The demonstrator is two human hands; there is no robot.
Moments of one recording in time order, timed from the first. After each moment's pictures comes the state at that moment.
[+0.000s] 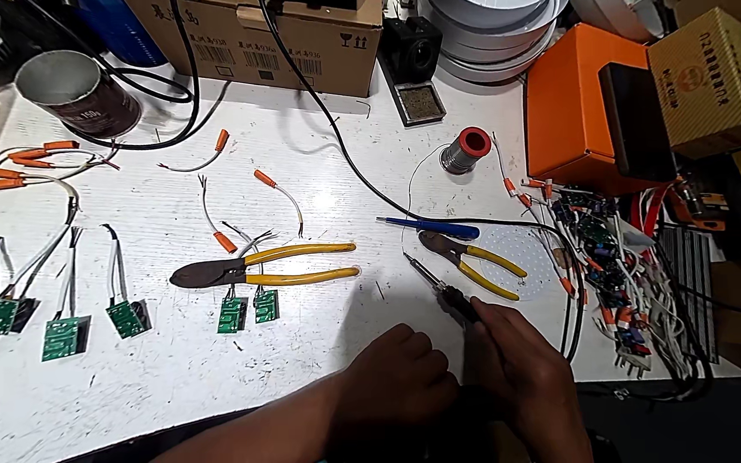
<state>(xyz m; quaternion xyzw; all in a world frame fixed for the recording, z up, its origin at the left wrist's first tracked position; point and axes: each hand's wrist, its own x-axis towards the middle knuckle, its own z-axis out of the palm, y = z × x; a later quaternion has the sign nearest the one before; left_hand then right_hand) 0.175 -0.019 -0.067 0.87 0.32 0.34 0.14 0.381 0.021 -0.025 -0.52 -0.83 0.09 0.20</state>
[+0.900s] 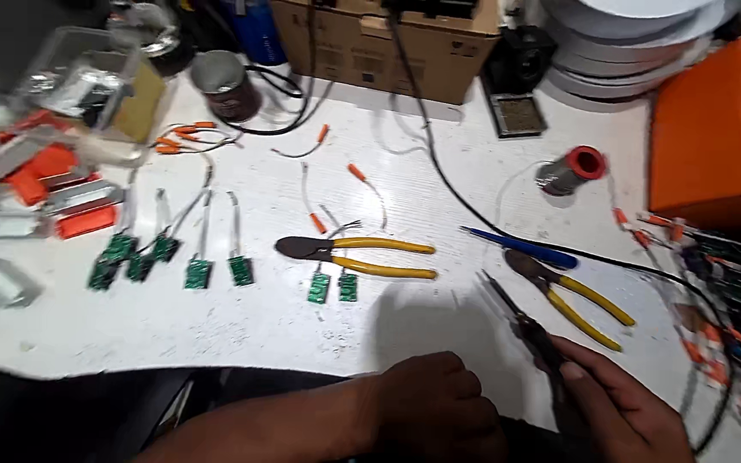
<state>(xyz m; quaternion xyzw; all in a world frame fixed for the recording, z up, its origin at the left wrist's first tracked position) 0.147 -0.045 -0.058 0.85 0.31 0.41 0.12 0.386 0.028 -0.013 -0.51 -0.68 0.47 0.24</state>
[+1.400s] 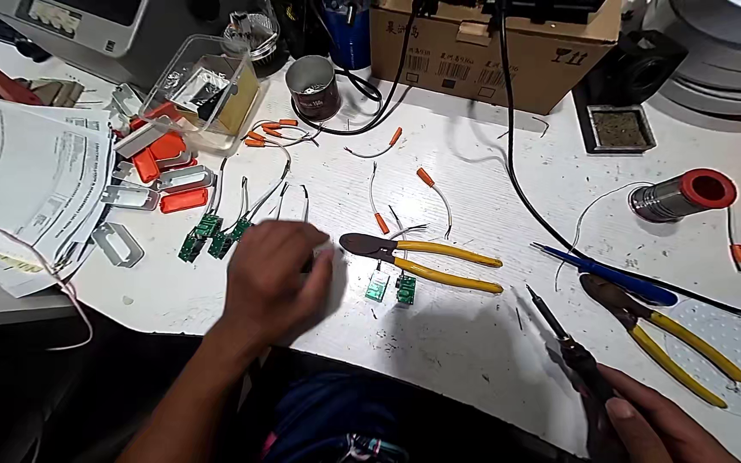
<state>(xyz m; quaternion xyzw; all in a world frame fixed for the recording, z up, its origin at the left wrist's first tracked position) -0.047 -0.092 -0.009 0.61 0.74 0.28 -0.07 0.368 0.023 -0.026 -0.44 -0.71 0.48 0.27</state>
